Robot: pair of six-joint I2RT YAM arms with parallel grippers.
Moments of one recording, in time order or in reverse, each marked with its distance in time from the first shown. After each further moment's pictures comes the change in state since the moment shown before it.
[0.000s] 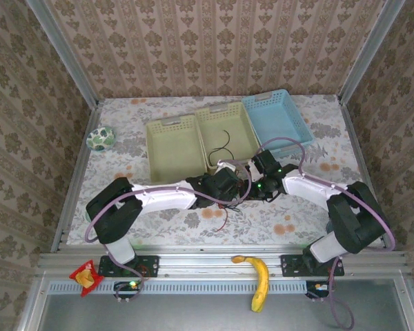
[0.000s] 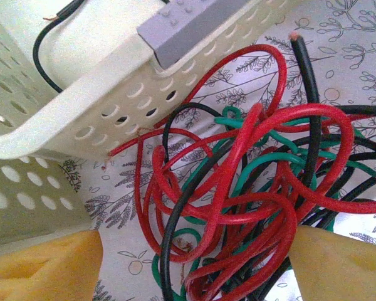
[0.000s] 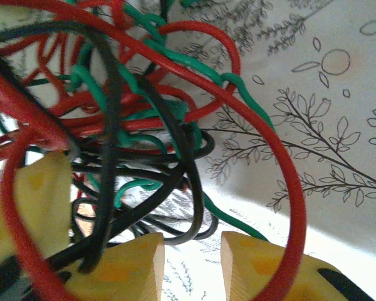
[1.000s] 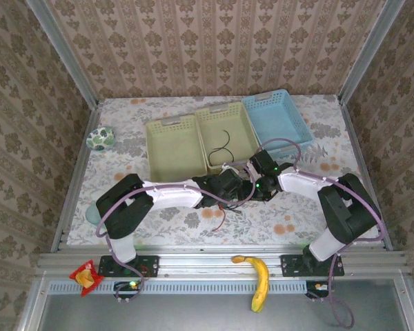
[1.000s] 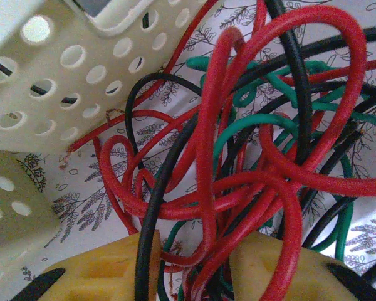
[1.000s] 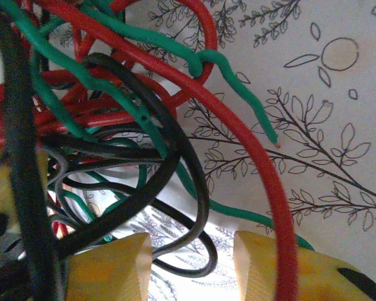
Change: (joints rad) left arm 0.002 0.080 0.036 -0.037 0.040 0.048; right arm -0.005 0.071 0.021 0.001 -0.009 -0.001
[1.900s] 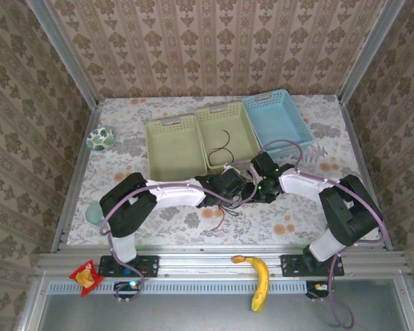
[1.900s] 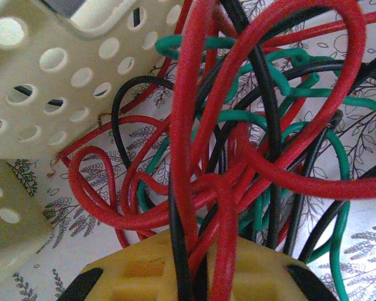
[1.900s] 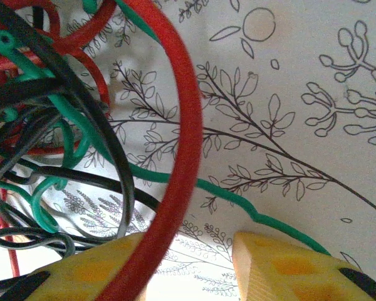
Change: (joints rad) left arm 0.000 0.031 0.033 -0.024 0.000 0.000; right arm 0.005 -0.008 -0.014 -0.046 0.090 -0.003
